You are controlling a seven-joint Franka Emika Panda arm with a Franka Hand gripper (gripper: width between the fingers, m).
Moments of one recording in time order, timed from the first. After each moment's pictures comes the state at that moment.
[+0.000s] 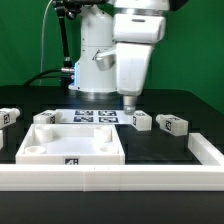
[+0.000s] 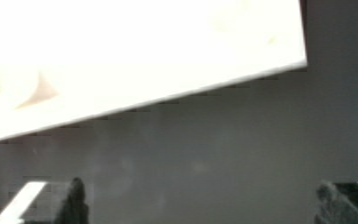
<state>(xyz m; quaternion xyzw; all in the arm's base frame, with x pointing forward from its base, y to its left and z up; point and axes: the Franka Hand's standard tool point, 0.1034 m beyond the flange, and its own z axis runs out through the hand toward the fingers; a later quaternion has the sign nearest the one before) 0.510 0.011 0.073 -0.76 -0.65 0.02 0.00</state>
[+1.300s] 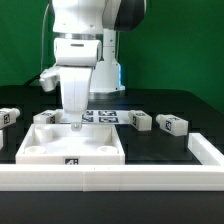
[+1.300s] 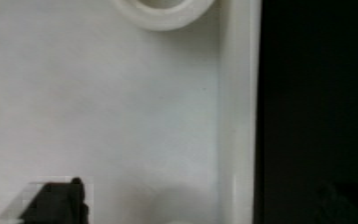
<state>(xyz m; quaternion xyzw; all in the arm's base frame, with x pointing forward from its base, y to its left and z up) 0.466 -0.064 0.028 -0.72 -0.69 0.01 0.01</state>
